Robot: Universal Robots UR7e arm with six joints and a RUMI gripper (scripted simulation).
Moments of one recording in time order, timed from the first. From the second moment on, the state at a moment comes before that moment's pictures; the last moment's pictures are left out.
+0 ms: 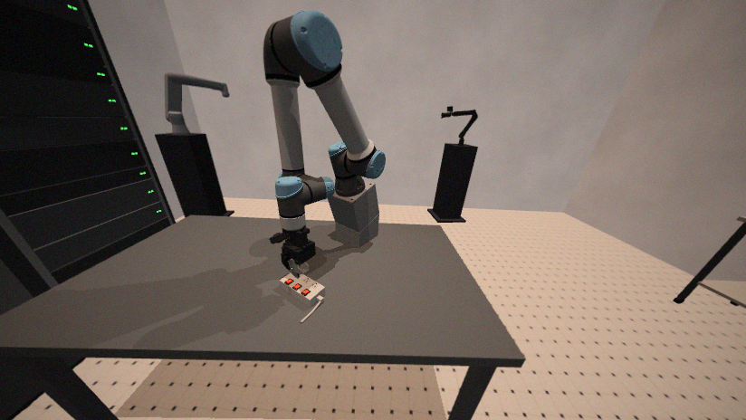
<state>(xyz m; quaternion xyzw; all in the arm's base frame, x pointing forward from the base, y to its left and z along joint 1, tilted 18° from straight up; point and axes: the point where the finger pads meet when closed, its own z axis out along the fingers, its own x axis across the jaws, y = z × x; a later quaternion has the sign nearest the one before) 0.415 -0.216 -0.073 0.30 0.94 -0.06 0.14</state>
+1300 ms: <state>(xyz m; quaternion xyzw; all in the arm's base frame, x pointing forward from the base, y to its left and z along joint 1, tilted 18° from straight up) 0.422 -0.217 -0.070 0.13 0.98 -0.09 0.13</state>
